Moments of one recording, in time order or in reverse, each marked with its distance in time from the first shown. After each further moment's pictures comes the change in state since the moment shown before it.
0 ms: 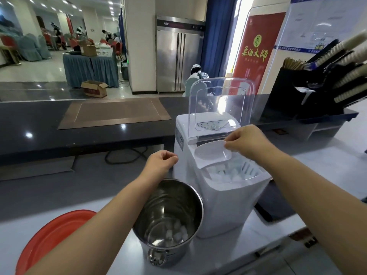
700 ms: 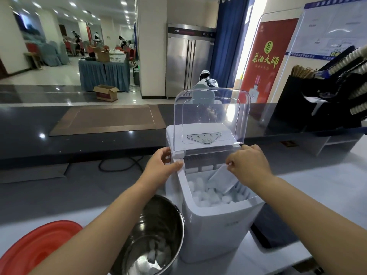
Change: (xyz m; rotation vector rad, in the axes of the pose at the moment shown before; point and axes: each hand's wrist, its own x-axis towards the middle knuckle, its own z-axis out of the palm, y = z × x) left_hand 0.033 0.018 0.044 -0.019 0.022 0.054; right_hand 0.047 0.072 0.009 -0.763 0.068 -0.407
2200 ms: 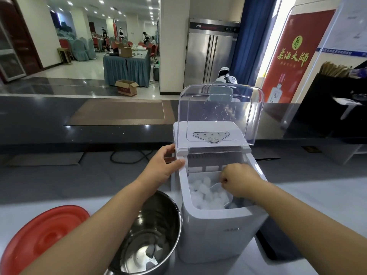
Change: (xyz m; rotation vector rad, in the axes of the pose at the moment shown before) left_hand -0.003 -0.005 0.005 -0.048 -0.007 0.003; right_hand 0.013 -0.015 0.030 0.105 -0.371 -0.159
